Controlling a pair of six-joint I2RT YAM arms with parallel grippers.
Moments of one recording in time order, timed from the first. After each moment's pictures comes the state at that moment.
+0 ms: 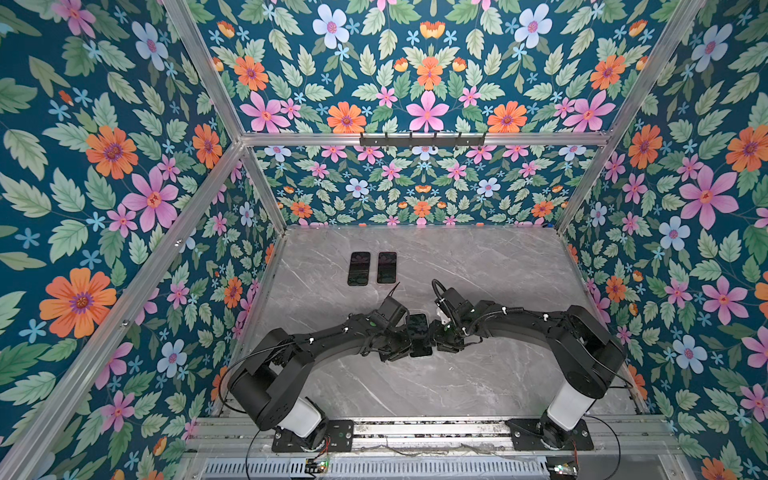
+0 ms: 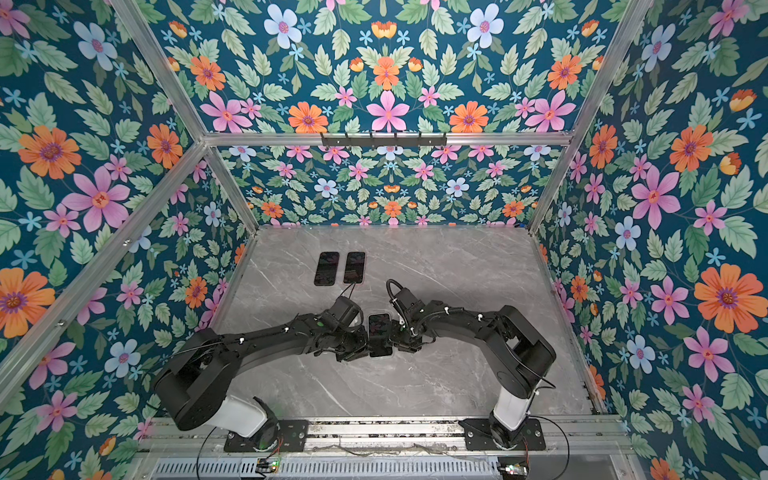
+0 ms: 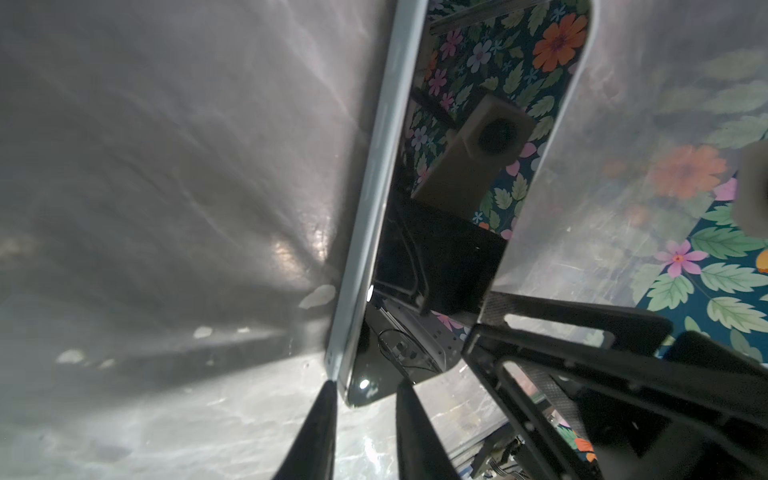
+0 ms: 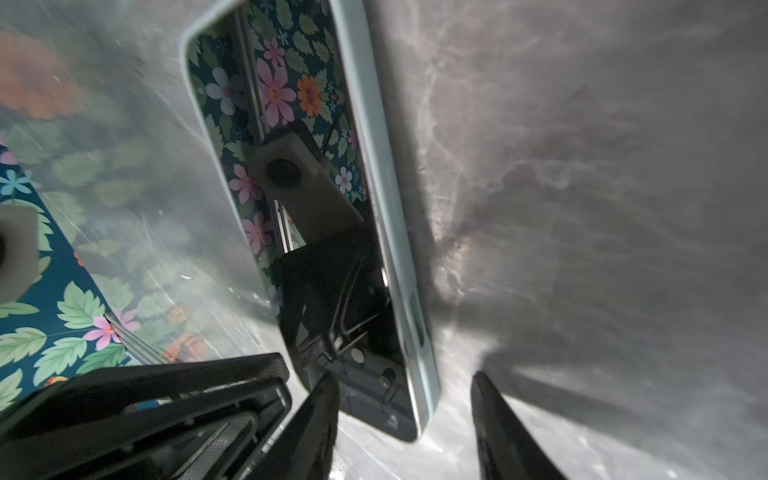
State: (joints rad) left arm -0.77 1.53 0.75 -0.34 0.33 -1.10; right arm 0.74 1.74 0.97 -0.40 -0.35 0.92
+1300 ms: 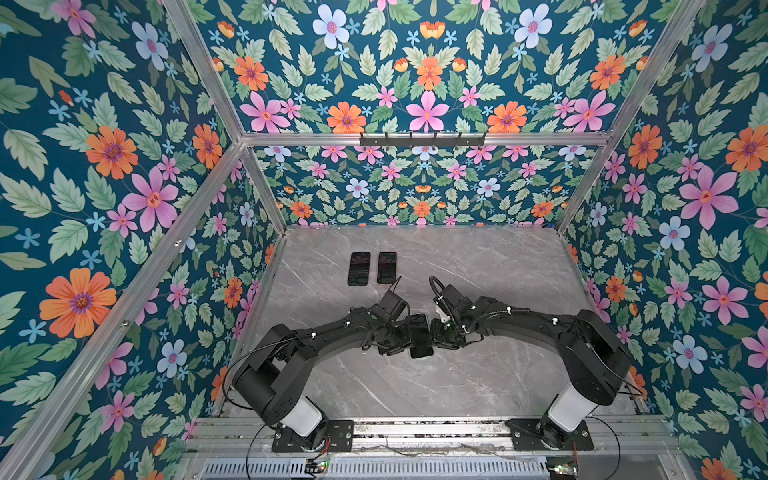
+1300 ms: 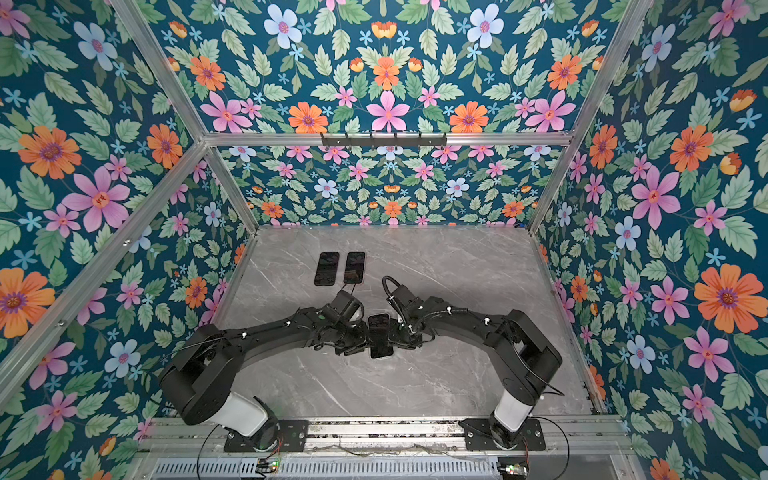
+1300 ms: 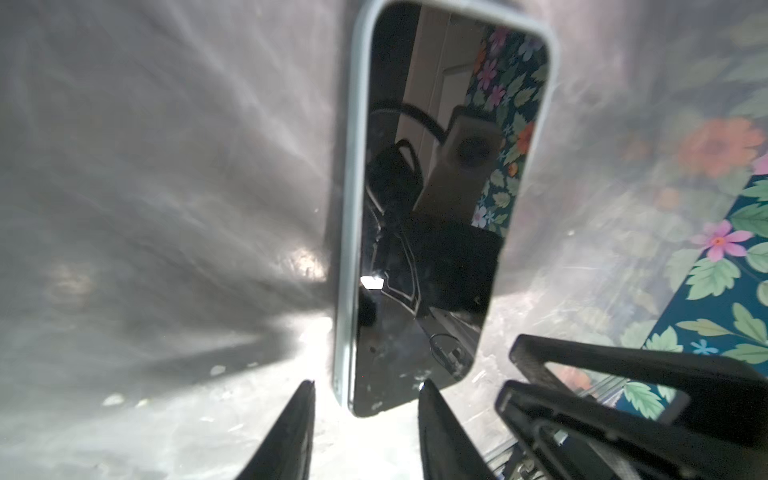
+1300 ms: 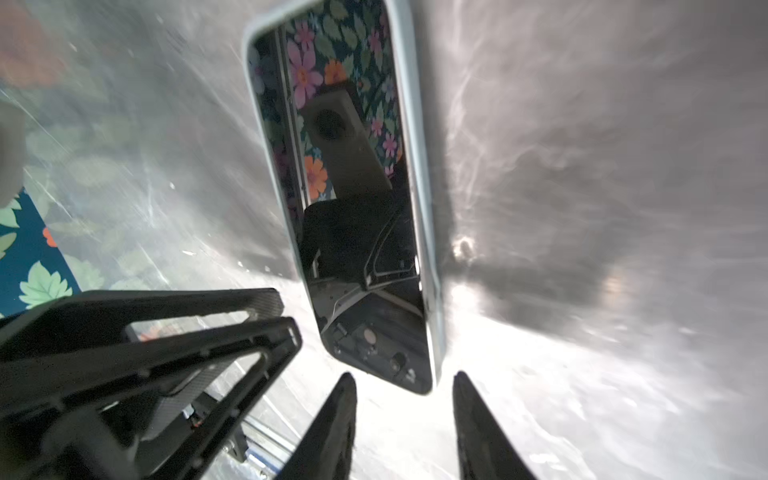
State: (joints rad) left arm -0.73 1.54 0.81 -0.41 0.31 -0.95; right arm 0.76 1.67 1.03 -0.54 -0.28 0.84
